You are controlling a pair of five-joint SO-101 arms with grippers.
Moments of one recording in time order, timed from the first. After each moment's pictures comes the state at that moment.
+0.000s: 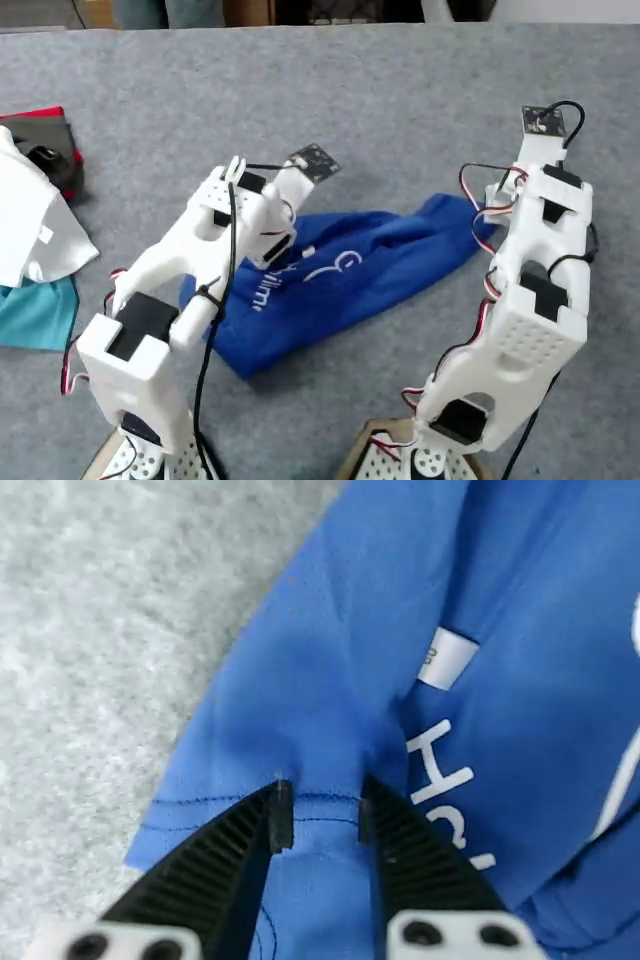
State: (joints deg) left arm 16.8 13.2 13.3 62.7 -26.2; right arm 26.6 27.6 2.4 49.4 18.2
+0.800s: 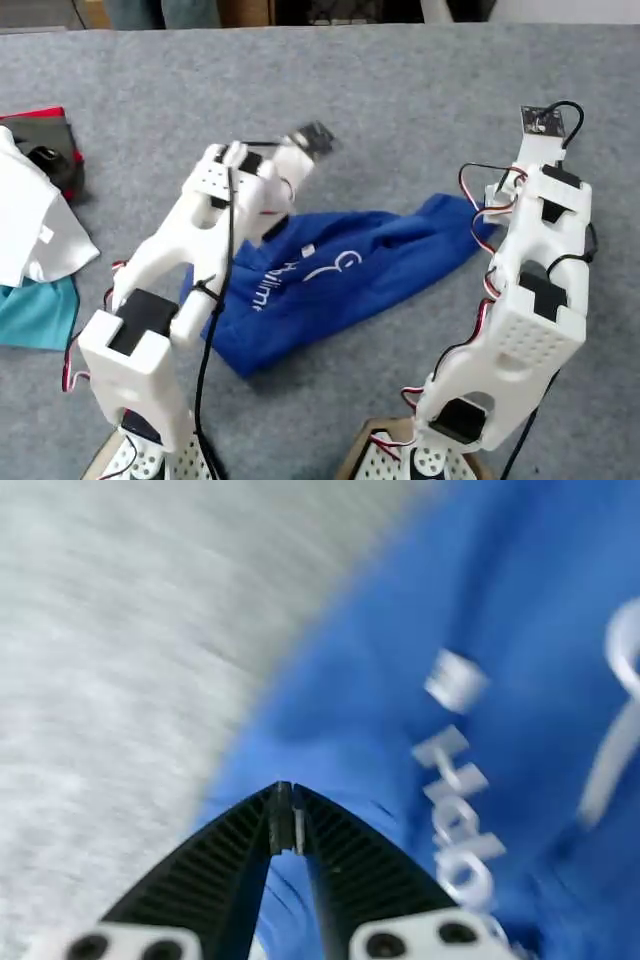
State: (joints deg) left arm 16.7 14.3 3.6 71.7 -29.8; right arm 26.6 27.6 2.4 49.4 18.2
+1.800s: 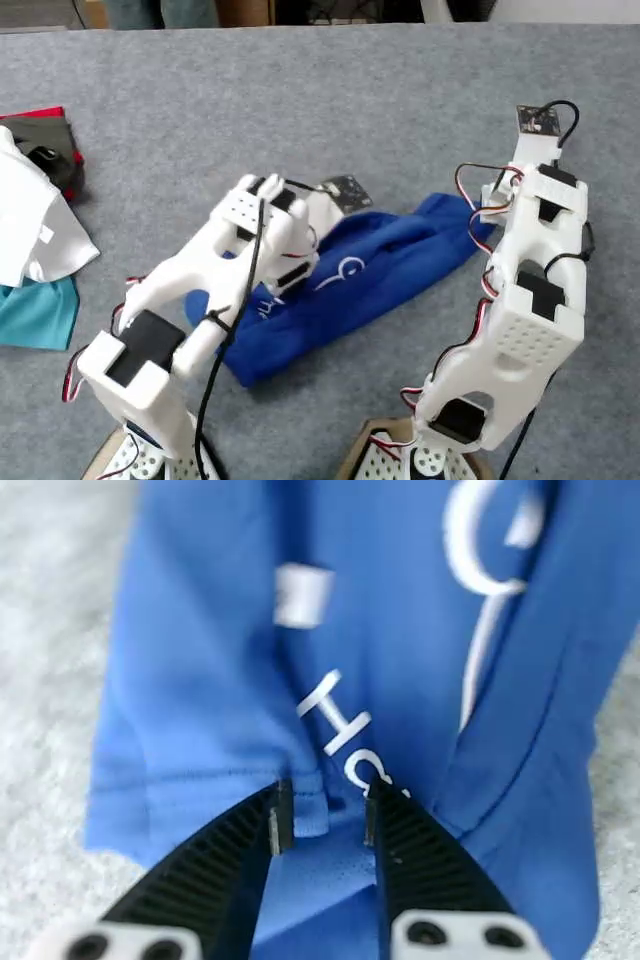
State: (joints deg) left arm 24.4 8.1 15.2 72.8 -27.0; right arm 25.7 27.6 2.9 49.3 18.2
